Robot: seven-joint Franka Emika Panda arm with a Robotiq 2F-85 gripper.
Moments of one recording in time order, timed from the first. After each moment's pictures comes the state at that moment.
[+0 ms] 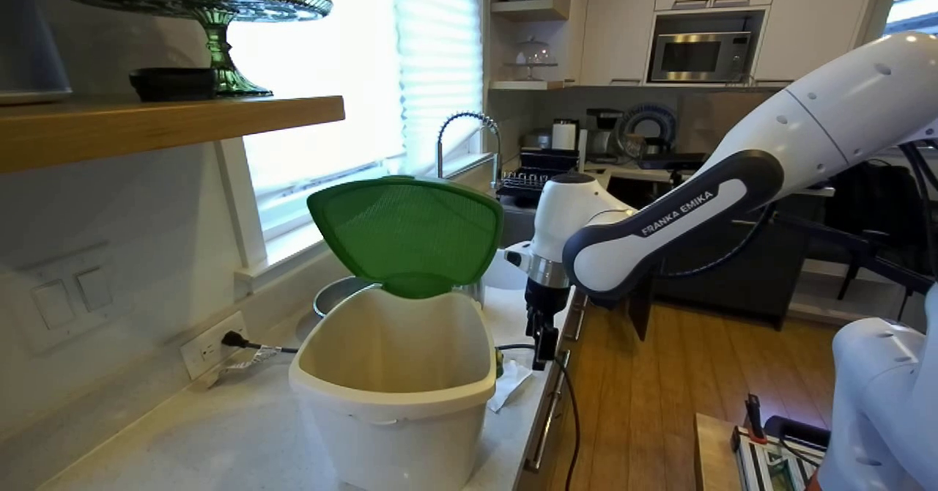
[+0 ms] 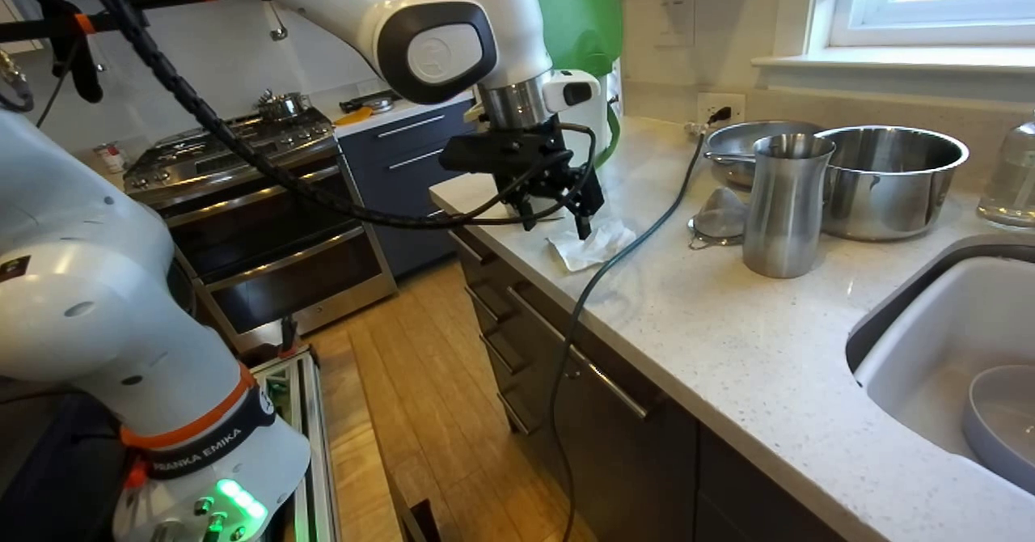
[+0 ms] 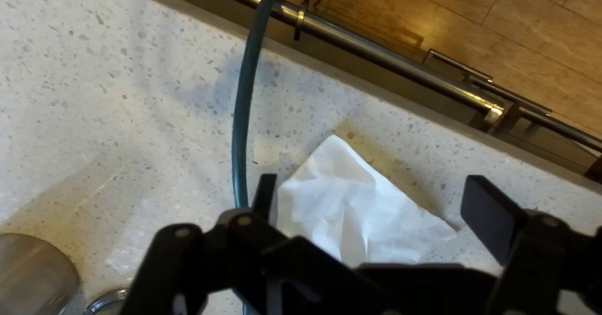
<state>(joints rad) 0.06 -0.20 -0.18 -2.50 -0.02 2.44 -0.57</state>
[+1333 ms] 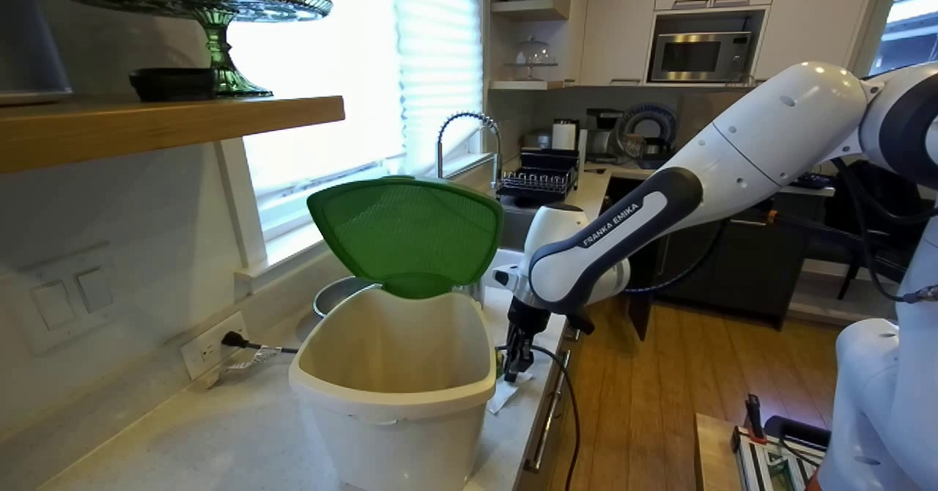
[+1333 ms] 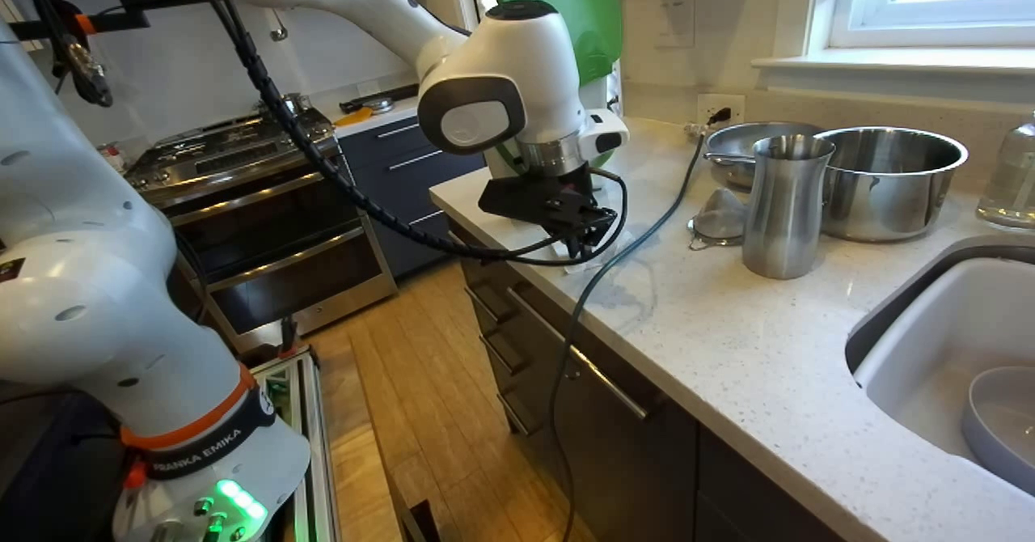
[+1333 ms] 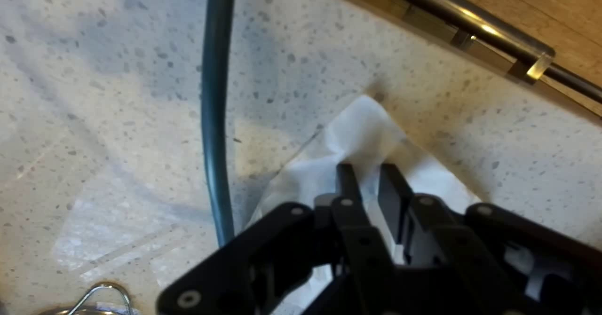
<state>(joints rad) 0.02 -0.01 -0.13 -2.46 0.34 2.61 -0.87</state>
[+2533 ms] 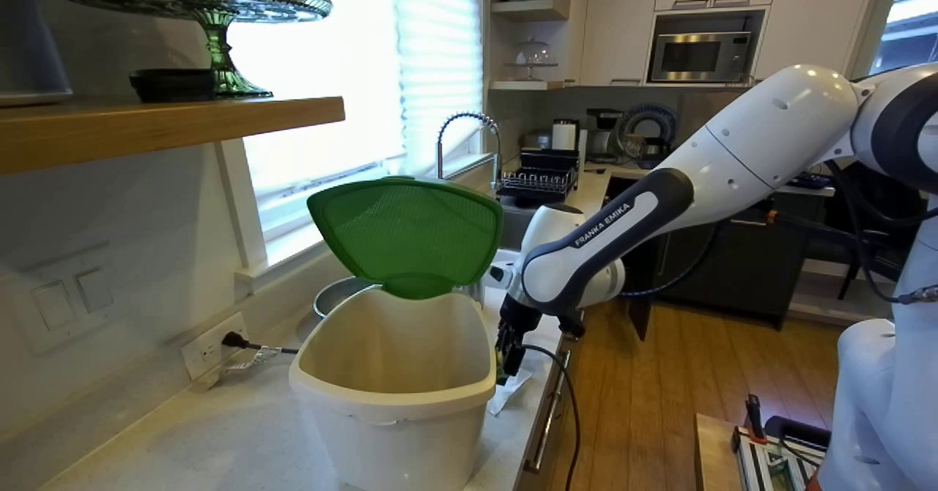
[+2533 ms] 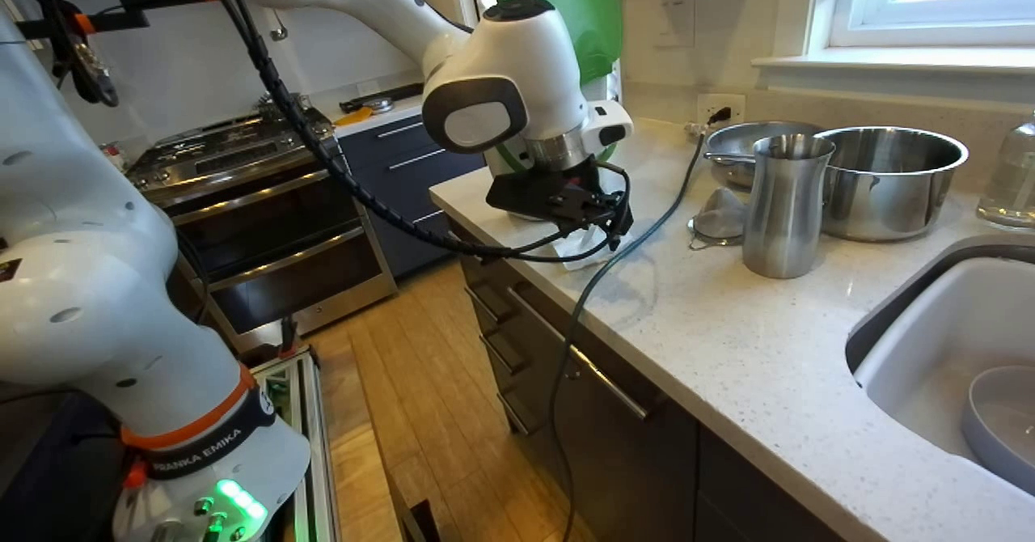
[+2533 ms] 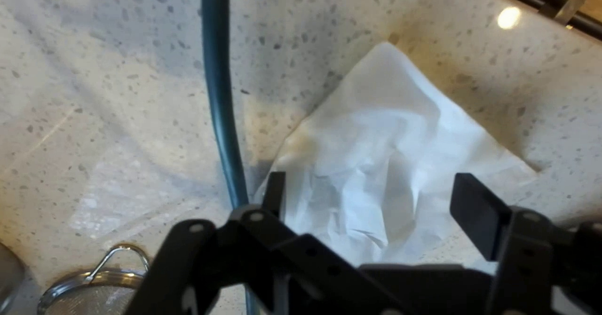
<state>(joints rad) 0.00 0.01 -0.08 -2.44 0.40 2.69 -0.86</state>
